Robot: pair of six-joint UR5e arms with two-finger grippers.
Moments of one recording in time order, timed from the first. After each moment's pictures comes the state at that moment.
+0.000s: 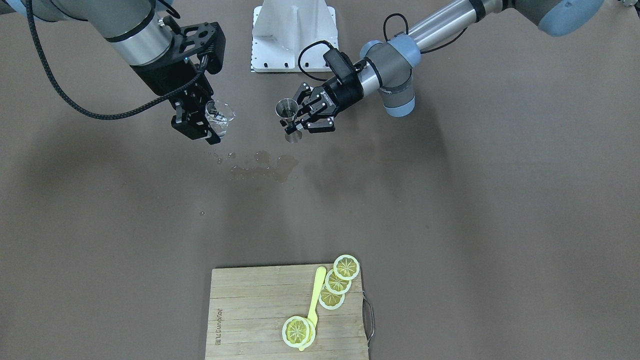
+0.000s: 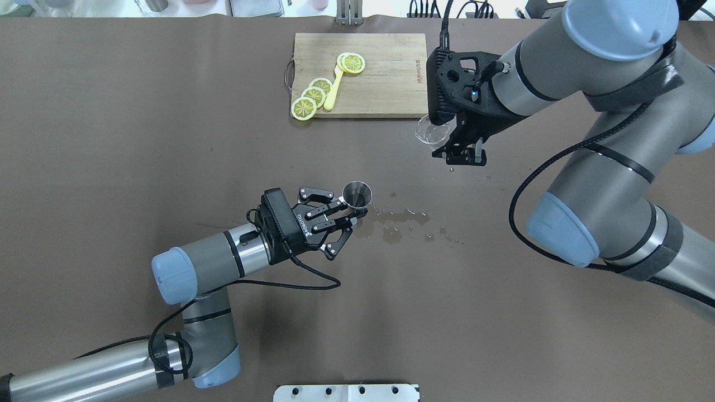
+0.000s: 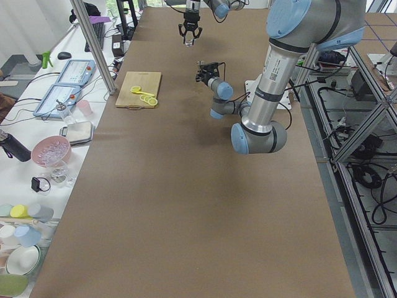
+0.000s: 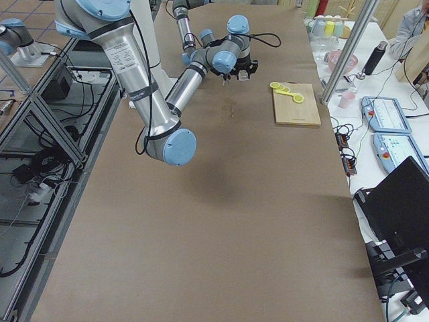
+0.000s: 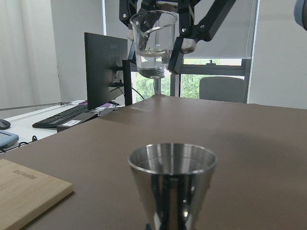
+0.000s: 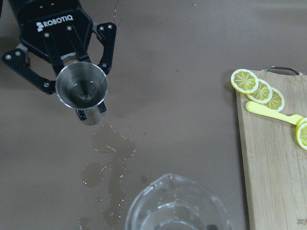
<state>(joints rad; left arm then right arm) -0.34 -2.14 -1.32 -3.27 -1.40 -0.26 0.79 -1.02 1.97 -1.52 2.10 -0.46</state>
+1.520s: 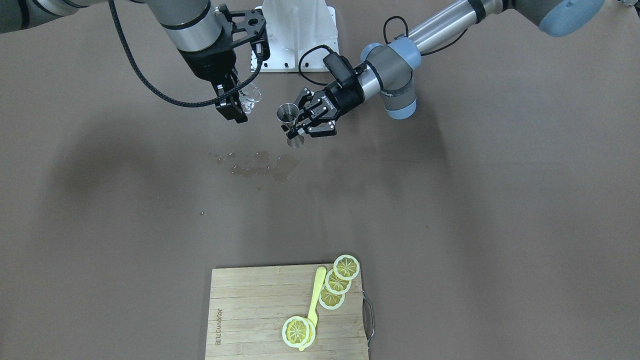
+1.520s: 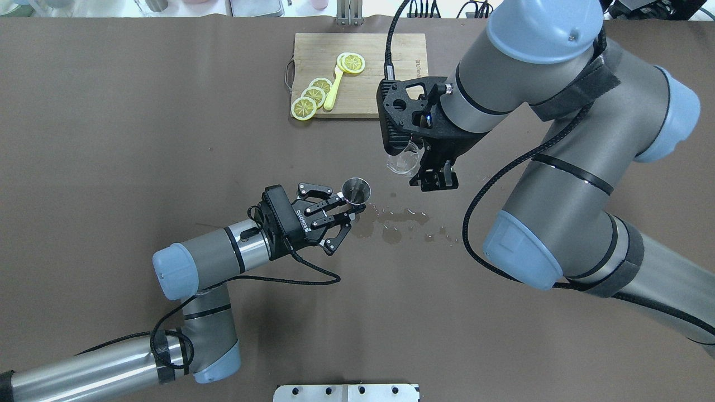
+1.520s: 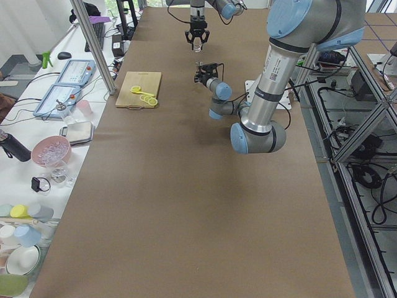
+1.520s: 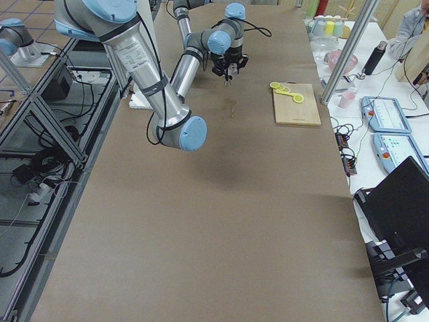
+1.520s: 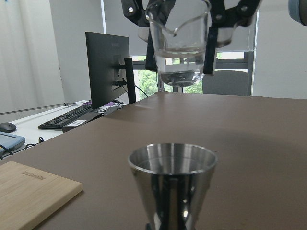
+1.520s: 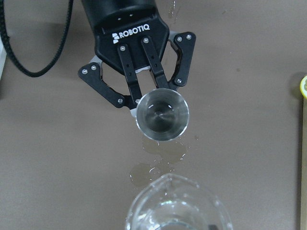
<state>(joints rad) -0.35 -2.15 -1.31 -3.27 -1.40 -0.24 0.70 -0.88 1.97 -1.85 2.11 -0.60</state>
